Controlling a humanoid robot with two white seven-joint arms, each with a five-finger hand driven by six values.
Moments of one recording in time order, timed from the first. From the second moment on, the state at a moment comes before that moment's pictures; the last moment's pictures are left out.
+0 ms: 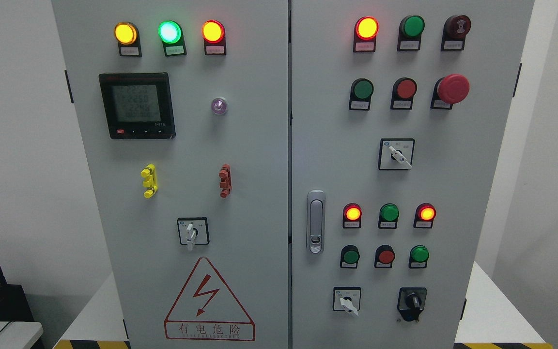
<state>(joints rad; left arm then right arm) 0.22 0.01 0.49 -0.57 0.00 -0.26 -0.14 0.12 0.12 0.00 -0.11 0.00 0.01 -0.06</state>
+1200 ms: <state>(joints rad) 0.21 0.06 0.77 -1.29 0.00 -0.28 -0.34 0.12 0.12 0.00 -0.11 0.00 0.01 -0.06</state>
